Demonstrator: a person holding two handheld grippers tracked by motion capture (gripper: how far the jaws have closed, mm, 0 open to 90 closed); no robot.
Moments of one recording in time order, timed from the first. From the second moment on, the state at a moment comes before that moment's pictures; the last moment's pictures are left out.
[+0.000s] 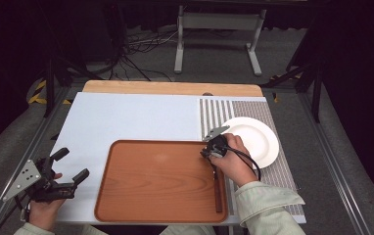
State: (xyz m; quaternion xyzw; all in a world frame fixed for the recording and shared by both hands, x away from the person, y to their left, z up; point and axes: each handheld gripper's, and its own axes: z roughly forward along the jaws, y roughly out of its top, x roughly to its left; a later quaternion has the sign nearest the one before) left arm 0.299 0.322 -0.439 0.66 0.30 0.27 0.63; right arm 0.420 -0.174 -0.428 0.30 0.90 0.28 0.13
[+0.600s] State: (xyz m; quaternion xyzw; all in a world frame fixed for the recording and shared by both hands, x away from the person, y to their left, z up) left arm 0.299 0.321 -0.439 0.66 0.30 0.27 0.64; right arm 0.411 -0.170 -0.409 0.26 0.87 0.39 0.15
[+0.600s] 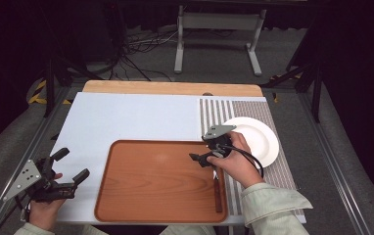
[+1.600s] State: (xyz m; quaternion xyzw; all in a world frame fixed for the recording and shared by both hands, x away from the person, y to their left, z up) left arm 0.299 0.320 -0.439 0.66 0.30 0.27 0.63; right arm 0.371 -0.226 -0.379 0.27 0.81 0.48 0.22
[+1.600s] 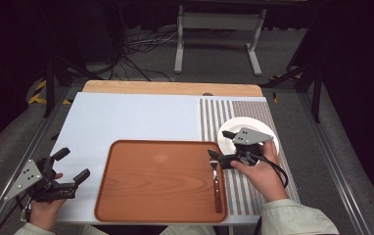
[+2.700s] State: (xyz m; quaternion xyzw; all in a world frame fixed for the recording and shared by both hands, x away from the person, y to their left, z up) left arm 0.299 0.321 -0.439 0.66 0.30 0.27 0.63; right arm 0.320 -0.306 -0.420 0.27 0.74 0.56 0.25
